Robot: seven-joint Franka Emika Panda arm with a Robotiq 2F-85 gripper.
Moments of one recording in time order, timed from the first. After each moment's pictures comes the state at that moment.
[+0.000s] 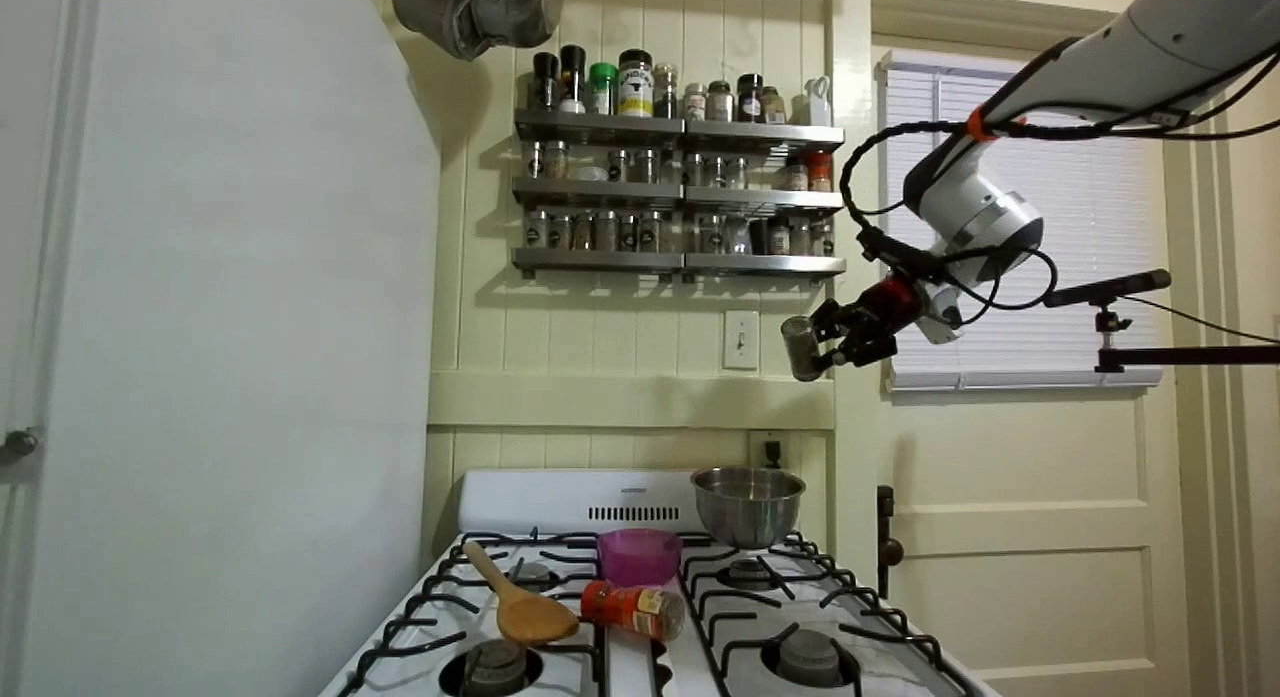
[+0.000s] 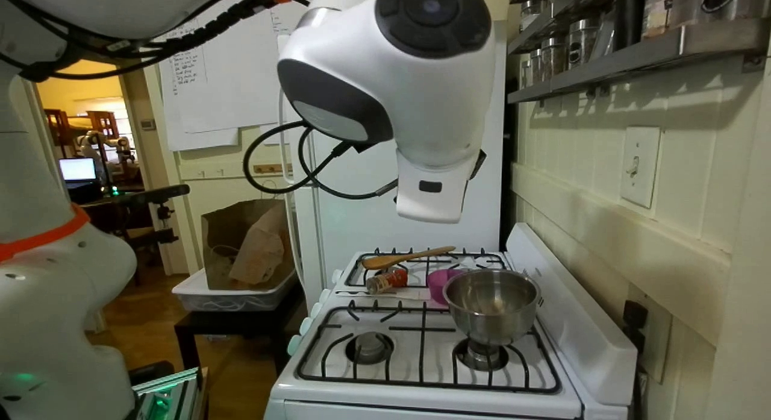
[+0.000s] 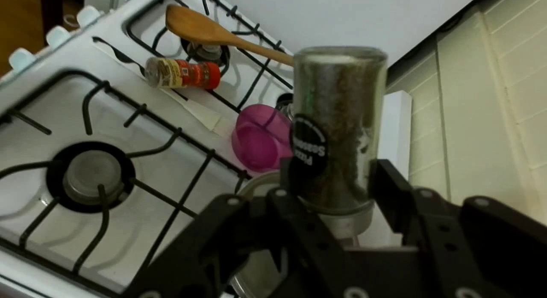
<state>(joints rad) -0.22 -0.18 -0.31 -2.17 0.99 1.83 0.58</state>
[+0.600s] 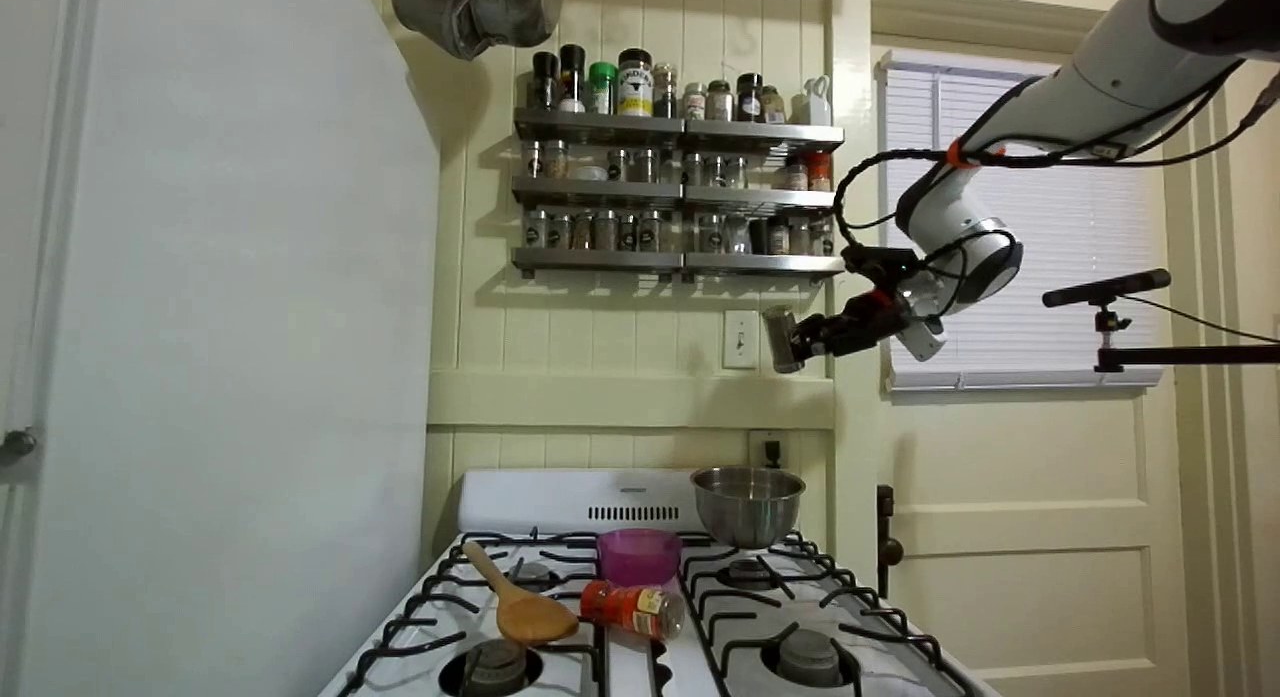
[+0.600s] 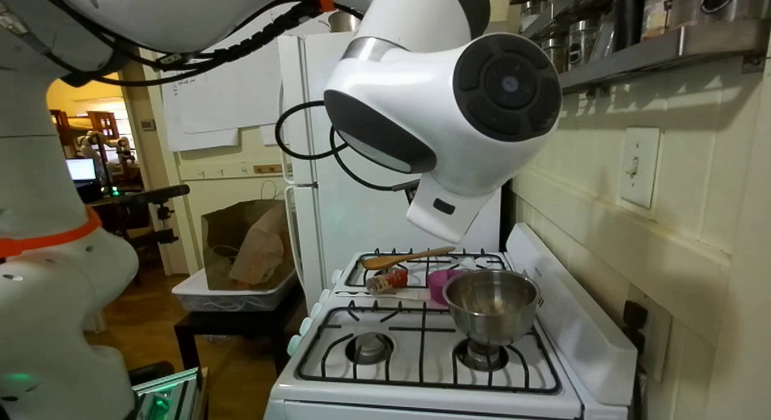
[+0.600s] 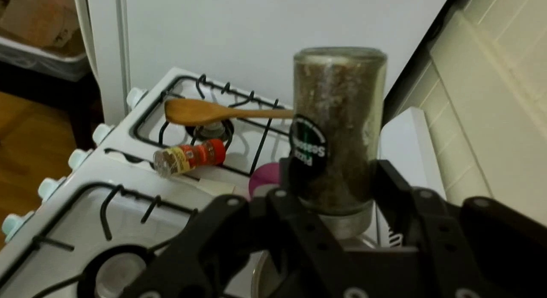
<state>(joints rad) -0.26 -0.04 -0.32 -2.08 1.14 1.65 0.82</state>
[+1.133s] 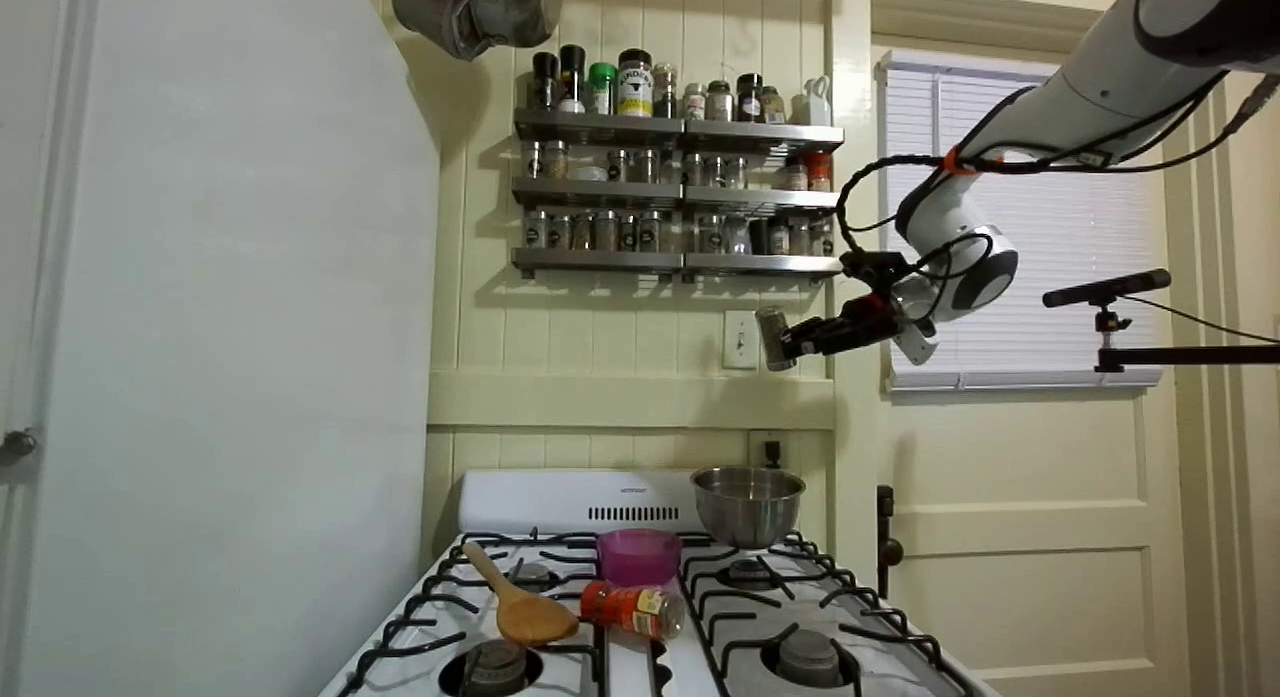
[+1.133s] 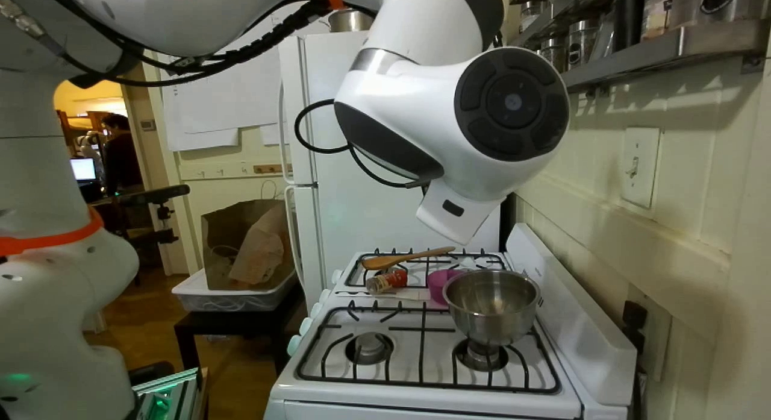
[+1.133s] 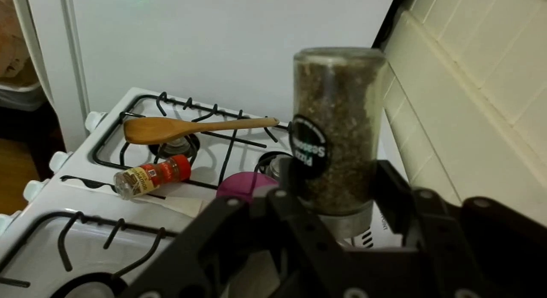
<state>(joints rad) -0.26 -0.01 -0.31 -2.06 1.23 1.71 0.86</state>
